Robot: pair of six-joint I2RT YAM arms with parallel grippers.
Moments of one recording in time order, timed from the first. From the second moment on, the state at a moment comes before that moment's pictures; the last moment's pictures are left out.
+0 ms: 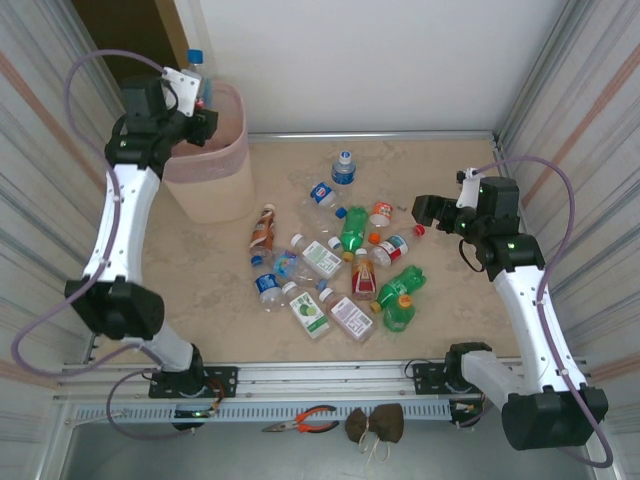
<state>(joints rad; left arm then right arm) -0.04 1.63 1.86 -0.66 0.15 0.25 0.07 0.98 1.01 -0.61 -0.26 0.28</state>
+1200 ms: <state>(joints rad) 0.01 2.15 2.22 -1.48 0.03 0.22 0.07 1.04 1.00 -0.56 -0.29 0.28</state>
